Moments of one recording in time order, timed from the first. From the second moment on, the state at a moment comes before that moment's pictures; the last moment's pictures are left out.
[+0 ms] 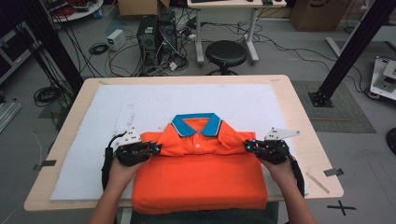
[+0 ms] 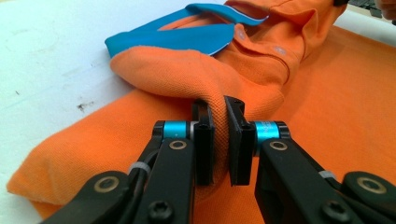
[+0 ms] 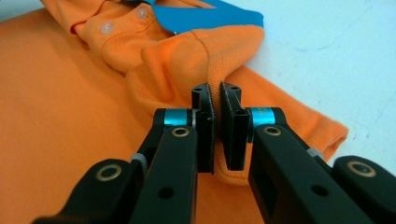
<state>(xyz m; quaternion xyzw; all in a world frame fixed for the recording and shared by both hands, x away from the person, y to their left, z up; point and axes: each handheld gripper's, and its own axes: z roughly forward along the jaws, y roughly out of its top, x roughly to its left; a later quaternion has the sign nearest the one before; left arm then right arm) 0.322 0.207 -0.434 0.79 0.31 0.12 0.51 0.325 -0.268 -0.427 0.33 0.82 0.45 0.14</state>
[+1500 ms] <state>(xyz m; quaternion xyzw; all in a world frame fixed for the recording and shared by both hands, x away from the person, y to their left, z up) 0.397 0.247 -0.451 0.77 0.47 0.16 0.40 0.386 -0.285 -0.445 0.43 0.81 0.37 0.15</state>
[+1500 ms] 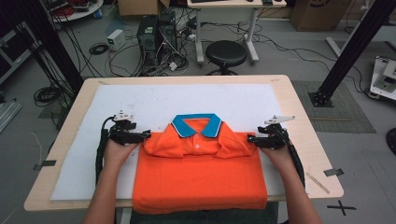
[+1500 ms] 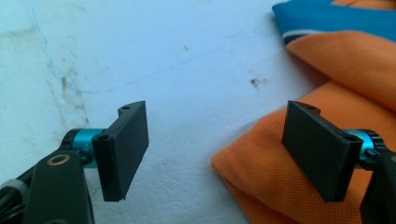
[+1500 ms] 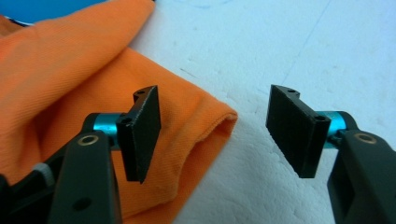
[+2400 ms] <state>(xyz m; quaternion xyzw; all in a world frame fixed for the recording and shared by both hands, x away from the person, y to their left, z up) 0.383 0.234 -0.453 0.80 0.41 0.15 0.42 0.385 -0.281 -0.443 0.38 0.84 0.37 0.13</state>
